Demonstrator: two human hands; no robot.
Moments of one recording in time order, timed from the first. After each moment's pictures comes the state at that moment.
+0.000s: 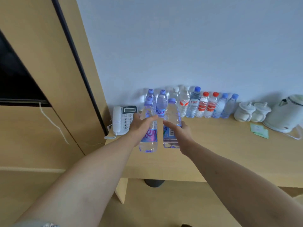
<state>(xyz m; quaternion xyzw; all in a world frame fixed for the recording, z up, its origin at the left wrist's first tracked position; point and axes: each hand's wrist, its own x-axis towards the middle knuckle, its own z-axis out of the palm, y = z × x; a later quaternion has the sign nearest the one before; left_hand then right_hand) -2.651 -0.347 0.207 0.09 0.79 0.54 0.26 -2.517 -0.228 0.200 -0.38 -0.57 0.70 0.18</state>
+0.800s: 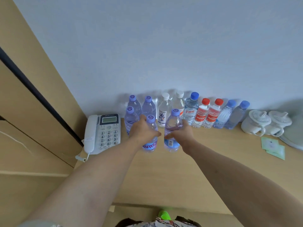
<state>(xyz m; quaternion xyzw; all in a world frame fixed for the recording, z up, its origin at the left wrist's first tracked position) -2.722 -0.175 0.146 0.20 0.91 0.31 0.18 -2.605 -0.040 0.131 -0.41 -0.65 0.62 0.11</state>
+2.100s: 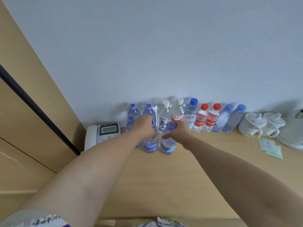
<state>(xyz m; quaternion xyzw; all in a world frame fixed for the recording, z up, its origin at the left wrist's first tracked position) -2.762 -0.160 0.183 0.38 0.90 0.14 0.15 -2.634 -0.041 0.162 -0.40 -0.77 0.49 0.07</state>
